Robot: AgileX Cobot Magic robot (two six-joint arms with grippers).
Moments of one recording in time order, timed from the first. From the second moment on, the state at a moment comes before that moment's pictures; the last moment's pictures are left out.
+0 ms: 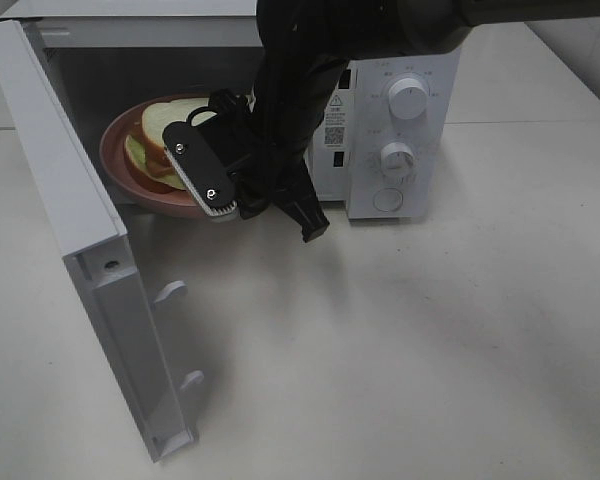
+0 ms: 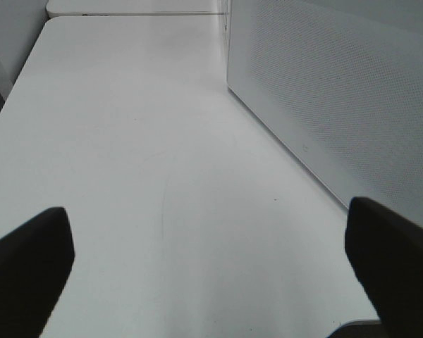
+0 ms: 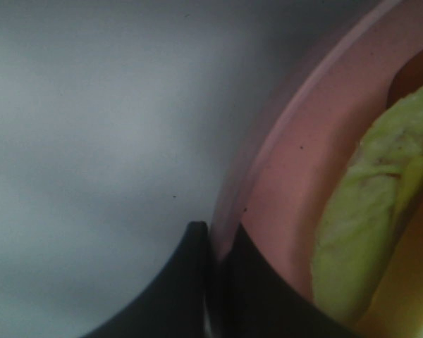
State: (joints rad) left arm 0.02 0.00 -0.52 -0.06 1.08 0.05; right arm 0.71 2.12 -1.67 0.00 0.75 -1.49
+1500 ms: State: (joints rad) left arm 0.02 0.00 -0.52 -0.06 1.08 0.05; right arm 0.66 2.37 -2.07 -0.07 0.81 -1.33
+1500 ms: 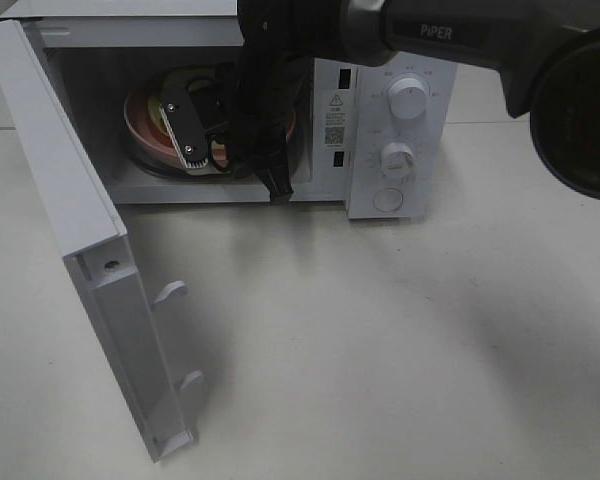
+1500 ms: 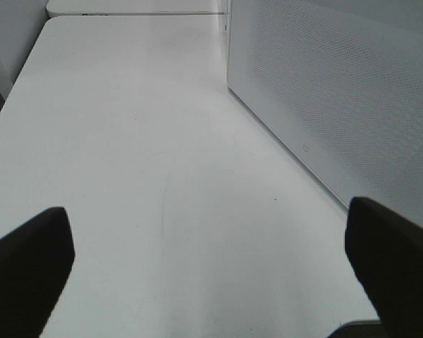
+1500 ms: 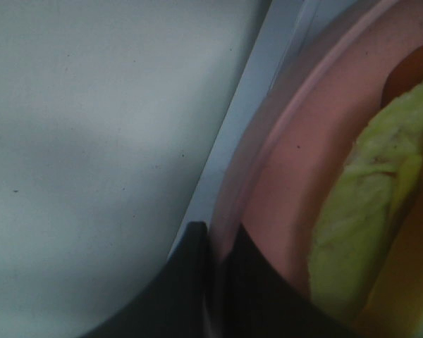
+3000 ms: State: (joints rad) left arm 0.02 0.00 -0.52 -0.06 1.08 0.05; right arm 0.66 2.39 -2.07 -0.08 0.69 -1.04
